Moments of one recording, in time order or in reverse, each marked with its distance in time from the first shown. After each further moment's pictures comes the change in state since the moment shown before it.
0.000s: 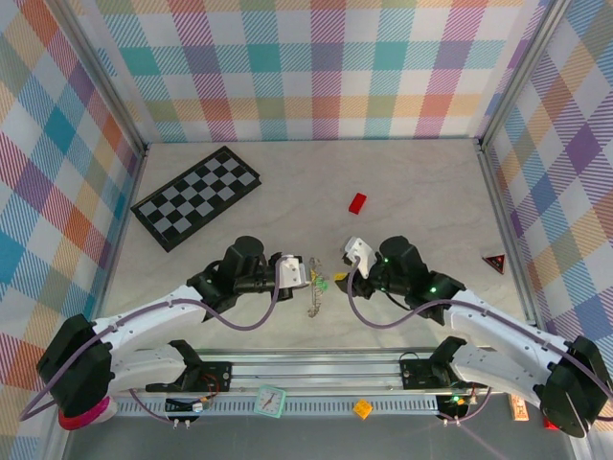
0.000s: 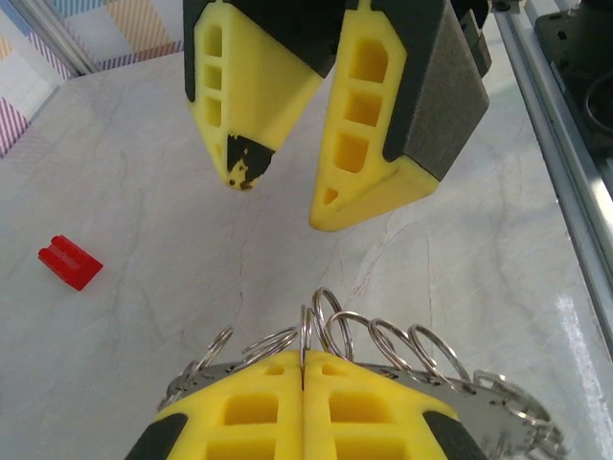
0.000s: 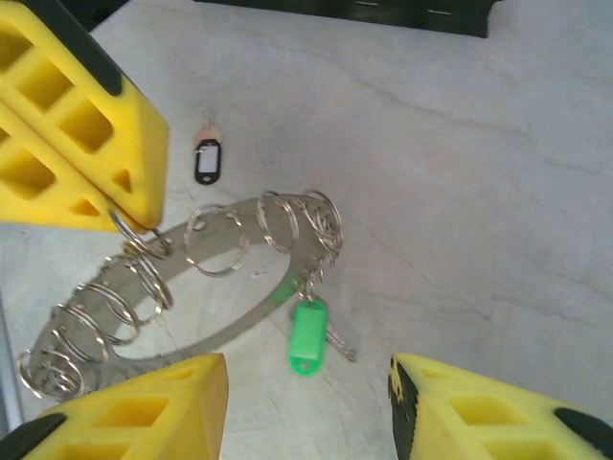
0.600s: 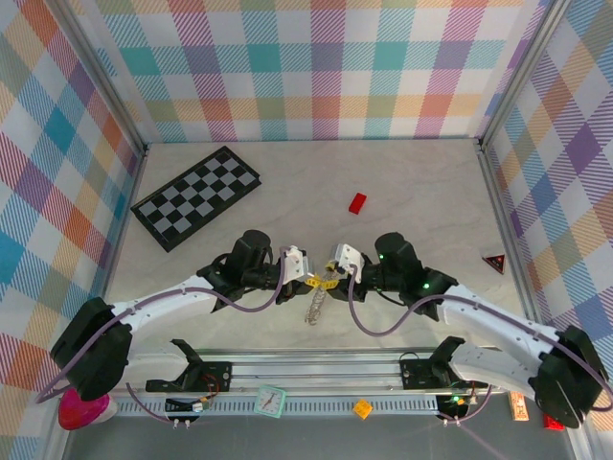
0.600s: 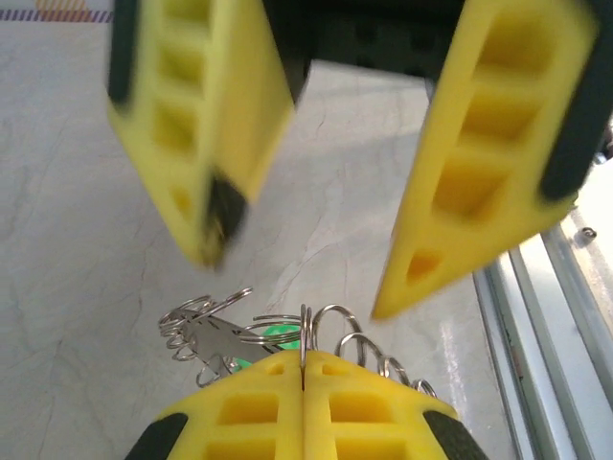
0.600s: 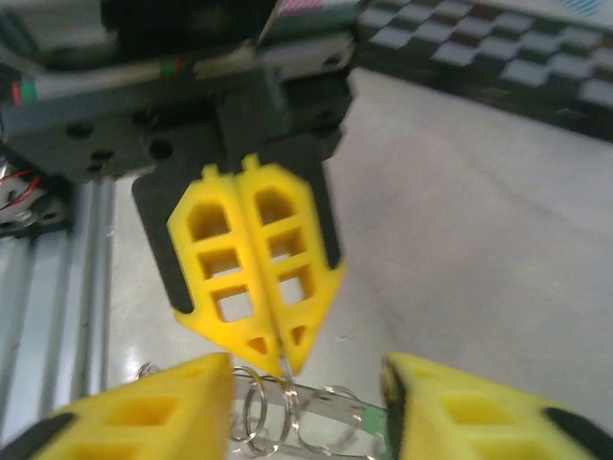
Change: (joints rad) left arm 0.049 0.122 0.037 0.010 0.202 -0.170; right arm 0.001 0.027 0.008 0.106 -0.203 -0.132
